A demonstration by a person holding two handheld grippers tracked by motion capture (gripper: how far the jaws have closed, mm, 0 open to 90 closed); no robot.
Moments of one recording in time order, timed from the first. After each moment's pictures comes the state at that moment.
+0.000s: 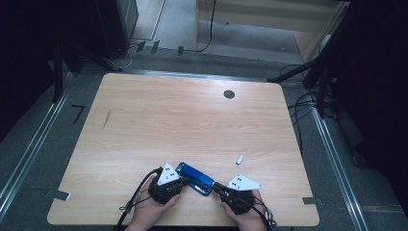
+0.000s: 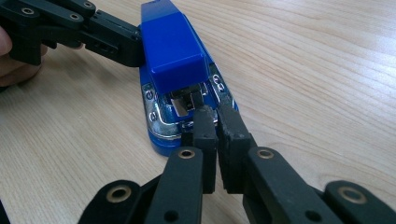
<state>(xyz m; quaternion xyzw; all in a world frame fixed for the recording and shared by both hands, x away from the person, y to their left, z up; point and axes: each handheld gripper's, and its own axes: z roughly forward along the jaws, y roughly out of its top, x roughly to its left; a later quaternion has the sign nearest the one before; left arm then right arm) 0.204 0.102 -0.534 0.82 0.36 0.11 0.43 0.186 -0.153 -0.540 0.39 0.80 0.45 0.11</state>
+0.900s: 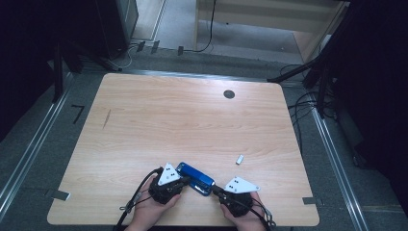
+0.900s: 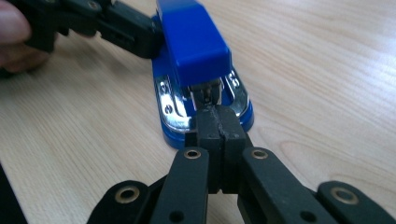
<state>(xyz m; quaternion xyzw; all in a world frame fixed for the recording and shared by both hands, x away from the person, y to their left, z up) 0.204 0.102 -0.534 0.83 0.36 0.11 0.42 0.180 -0.148 -0.538 0.37 0.81 0.44 0.11</state>
